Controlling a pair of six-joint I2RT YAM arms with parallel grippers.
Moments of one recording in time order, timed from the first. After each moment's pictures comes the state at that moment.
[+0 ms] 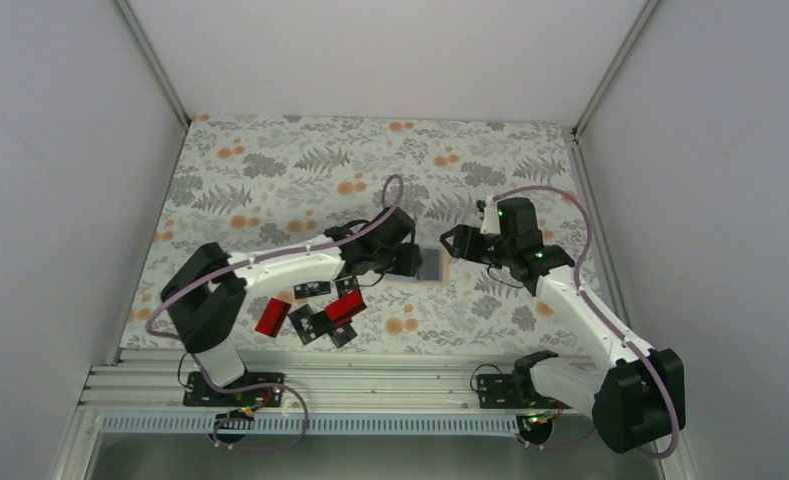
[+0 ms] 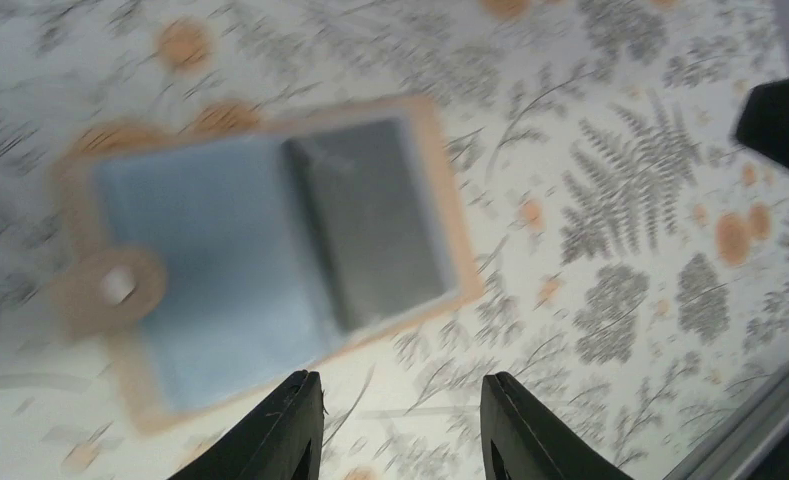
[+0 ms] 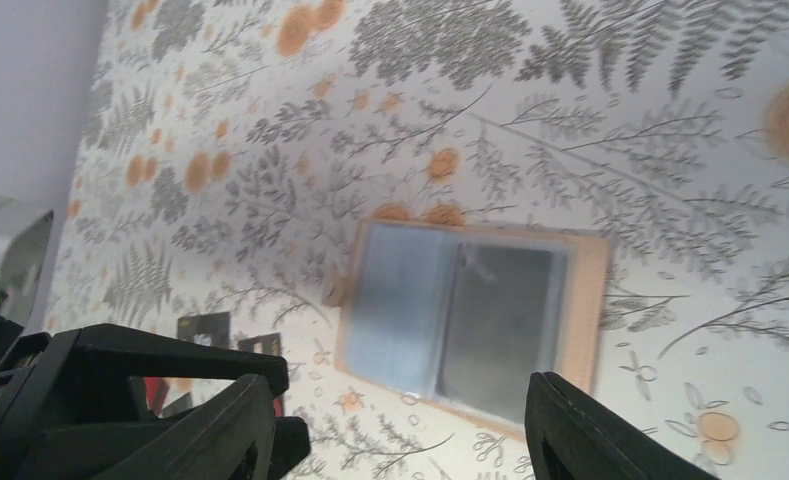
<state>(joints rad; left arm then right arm) -0.95 1.74 1.21 -0.34 0.06 -0.70 0.31 1.10 0.74 -0.42 -0.35 0.52</state>
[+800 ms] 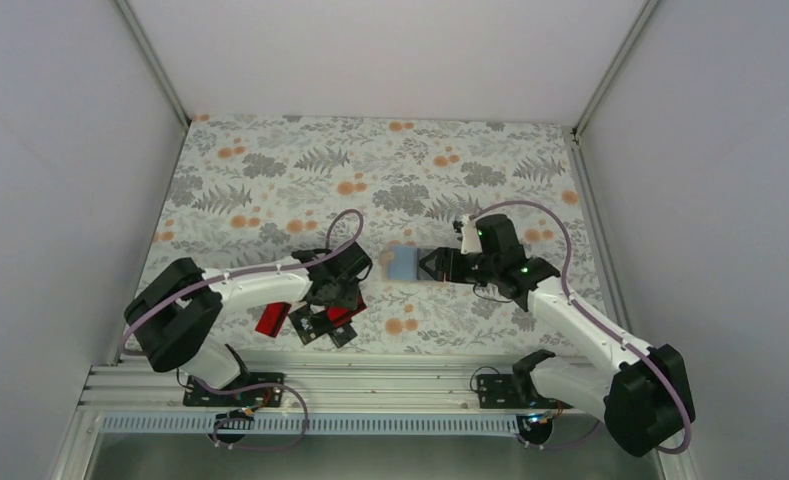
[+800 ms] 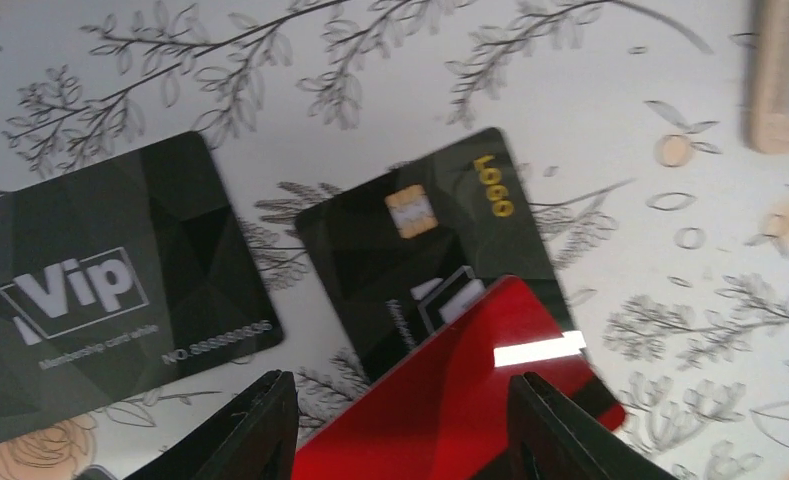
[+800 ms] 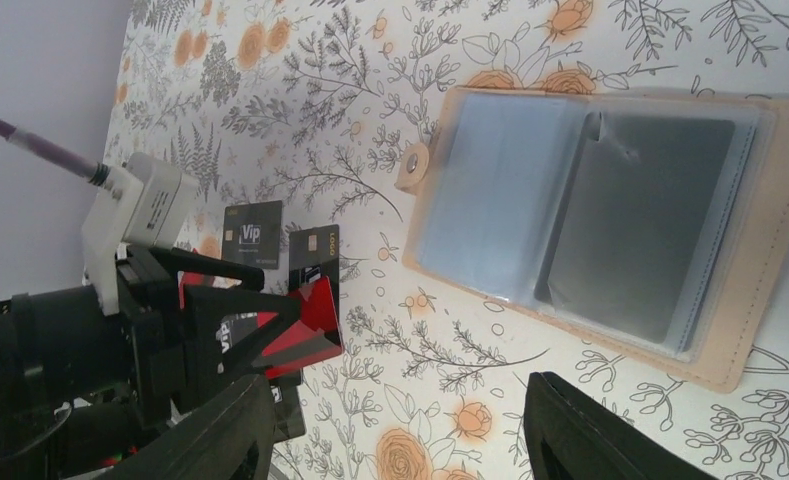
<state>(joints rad) -0.88 1.52 0.81 -0.58 -0.14 -0.77 0.47 1.07 0.64 -0.36 -0.44 0.57</state>
